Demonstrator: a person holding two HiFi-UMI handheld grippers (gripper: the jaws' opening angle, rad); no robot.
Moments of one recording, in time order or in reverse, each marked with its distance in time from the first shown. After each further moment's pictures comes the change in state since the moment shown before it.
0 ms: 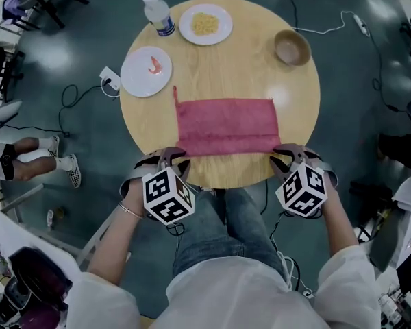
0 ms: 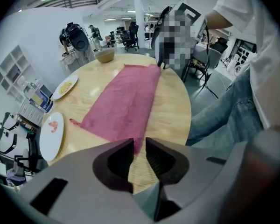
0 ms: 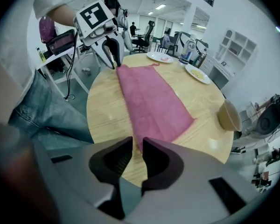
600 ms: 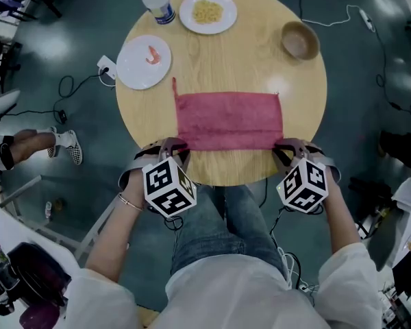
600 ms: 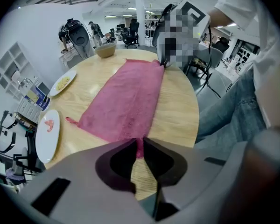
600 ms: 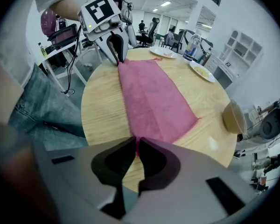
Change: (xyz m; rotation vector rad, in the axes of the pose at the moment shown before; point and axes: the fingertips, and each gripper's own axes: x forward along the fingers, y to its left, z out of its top) left arm 0.019 0.011 -0.002 -0.006 0.028 -0.013; right arm 0.019 -0.007 -0.004 -0.041 0.035 0.014
